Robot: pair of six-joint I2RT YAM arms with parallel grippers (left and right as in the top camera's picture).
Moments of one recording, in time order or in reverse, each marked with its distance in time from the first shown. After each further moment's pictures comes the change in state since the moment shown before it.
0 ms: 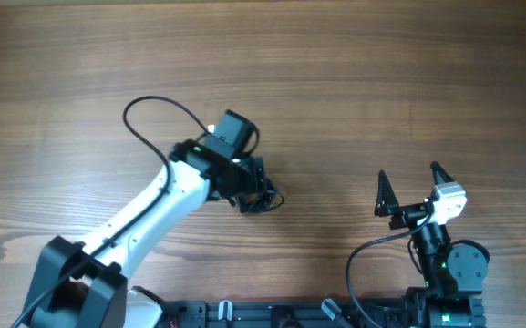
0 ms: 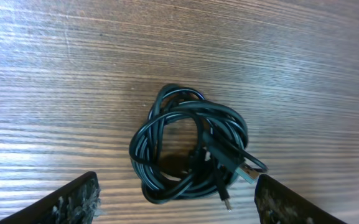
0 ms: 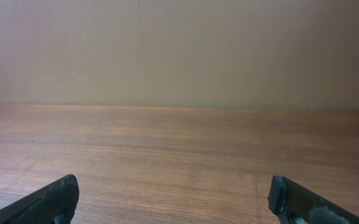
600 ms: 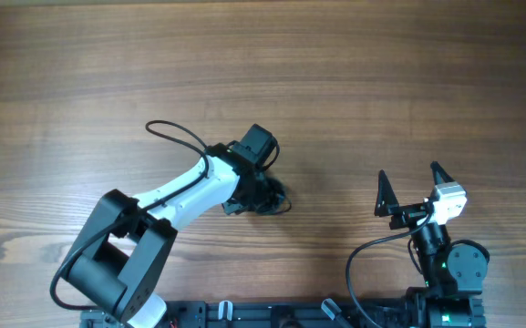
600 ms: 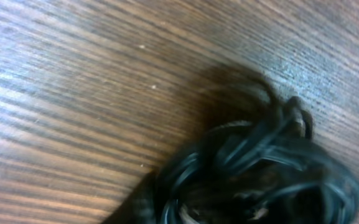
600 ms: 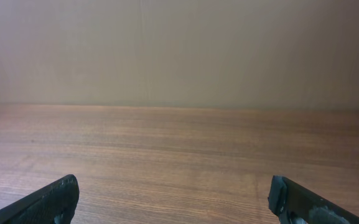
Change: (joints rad) left arm -0.077 0.217 -0.022 0.084 0.013 -0.370; right arm 0.000 0.000 0.000 0.000 0.000 0.000
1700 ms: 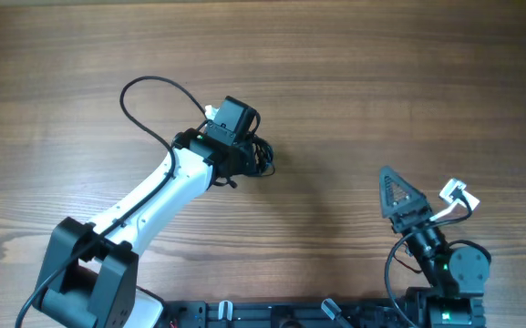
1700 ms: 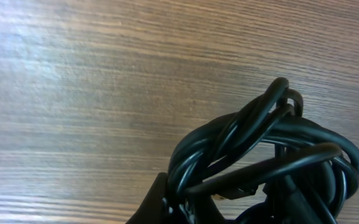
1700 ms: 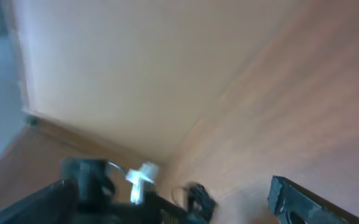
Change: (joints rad) left arm 0.114 -0.138 0.075 0.025 -0.146 0.403; right arm 0.002 0.042 0.012 0.057 -0.264 1.059
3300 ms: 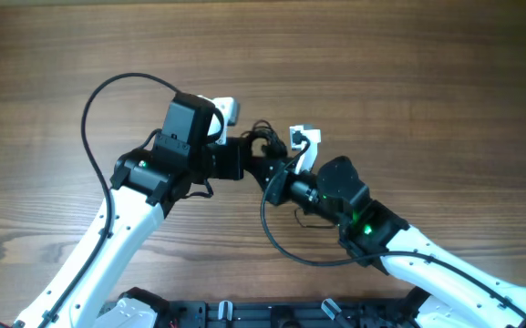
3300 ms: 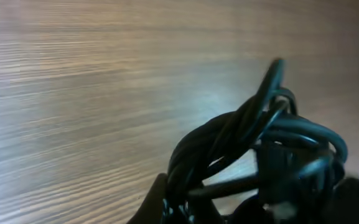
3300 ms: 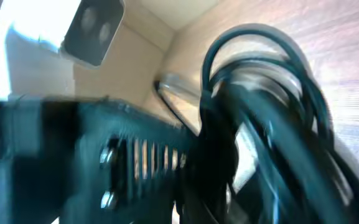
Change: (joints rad) left arm 0.085 -0.341 0.000 -0.055 0.402 0.256; right arm 0.809 1.184 0.555 0.363 0.280 -0.220
